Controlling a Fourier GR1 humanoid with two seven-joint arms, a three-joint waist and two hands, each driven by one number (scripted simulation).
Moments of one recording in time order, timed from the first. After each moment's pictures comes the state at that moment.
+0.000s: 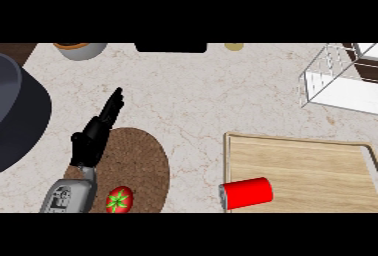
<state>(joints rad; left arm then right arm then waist) -0.18 0.07 -0.01 -1.45 -0.15 -0.04 0.02 -0.93 -0.66 -0.46 -0.76 0.91 -0.57 0.24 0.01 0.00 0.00</state>
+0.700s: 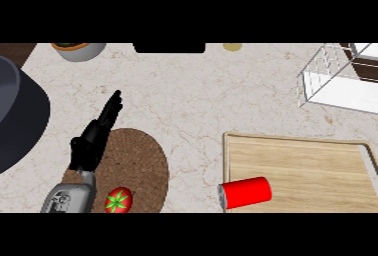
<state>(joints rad) -0.15 0.07 -0.01 -1.48 -0.17 -0.03 0.02 -0.91 -0.68 -0.52 -0.84 0.72 -0.51 0.25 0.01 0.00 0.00</state>
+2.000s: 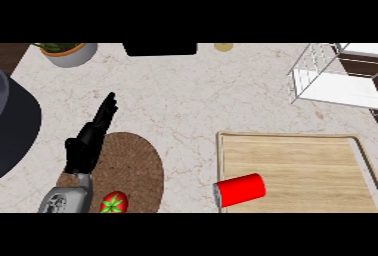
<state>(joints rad) -0.13 0.06 0.01 -1.49 -0.16 -0.02 0.04 -0.64 -1.00 -0.90 -1.13 0.35 -0.17 0.56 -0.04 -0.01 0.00</state>
